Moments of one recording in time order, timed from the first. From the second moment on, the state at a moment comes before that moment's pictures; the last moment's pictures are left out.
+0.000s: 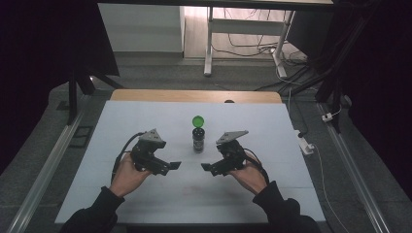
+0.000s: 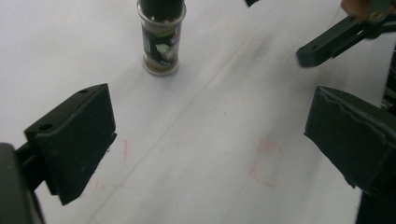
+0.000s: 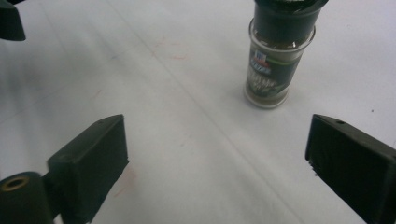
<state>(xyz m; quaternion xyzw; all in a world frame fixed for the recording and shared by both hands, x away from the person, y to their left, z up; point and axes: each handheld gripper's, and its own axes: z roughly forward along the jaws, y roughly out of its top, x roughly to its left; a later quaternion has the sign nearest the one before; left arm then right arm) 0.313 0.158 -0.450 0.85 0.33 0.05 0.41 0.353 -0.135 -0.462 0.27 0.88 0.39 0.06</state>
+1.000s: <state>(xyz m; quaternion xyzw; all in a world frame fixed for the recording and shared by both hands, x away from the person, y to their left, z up) 0.222 0.257 -0.462 0.79 0.42 0.10 0.44 0.291 -0.241 -0.447 0.34 0.84 0.41 0.12</state>
